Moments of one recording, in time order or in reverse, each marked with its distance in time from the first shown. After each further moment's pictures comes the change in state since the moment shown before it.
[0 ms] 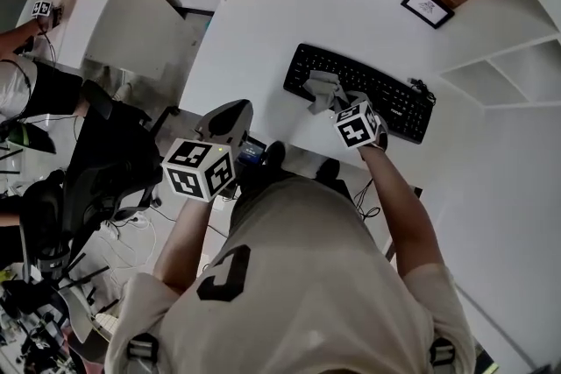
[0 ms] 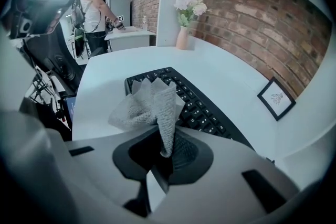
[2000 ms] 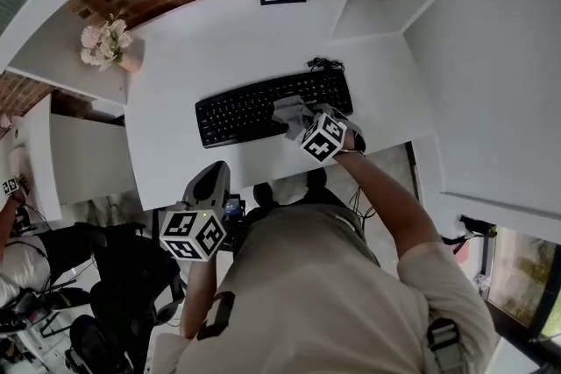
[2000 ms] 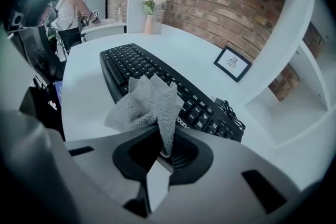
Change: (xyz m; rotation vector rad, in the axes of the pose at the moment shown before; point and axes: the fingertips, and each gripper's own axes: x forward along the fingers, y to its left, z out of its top) left arm 0.057 -0.119 -0.028 0.132 0.134 -0.250; right arm -0.060 -0.070 -0.128 0.159 0.091 -0.169
